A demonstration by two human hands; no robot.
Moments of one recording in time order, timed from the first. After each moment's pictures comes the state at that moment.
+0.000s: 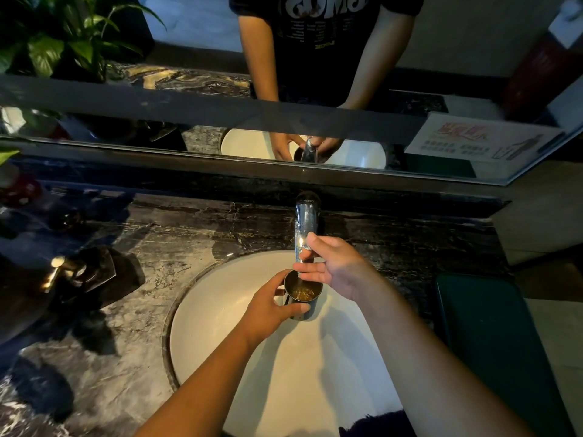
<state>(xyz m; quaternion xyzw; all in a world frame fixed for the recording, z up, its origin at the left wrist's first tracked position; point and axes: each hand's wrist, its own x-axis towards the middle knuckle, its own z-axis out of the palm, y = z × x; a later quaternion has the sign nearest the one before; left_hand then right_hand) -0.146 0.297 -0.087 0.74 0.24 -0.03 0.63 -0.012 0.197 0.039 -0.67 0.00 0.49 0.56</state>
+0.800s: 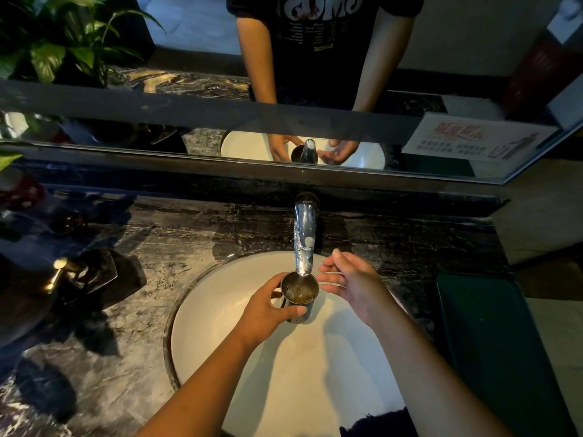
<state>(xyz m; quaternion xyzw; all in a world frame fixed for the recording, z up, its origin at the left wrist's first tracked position) -0.154 0.298 -0.087 0.74 0.26 -0.02 0.62 -0.018 0.151 0.001 -0.68 0.02 0.39 0.62</state>
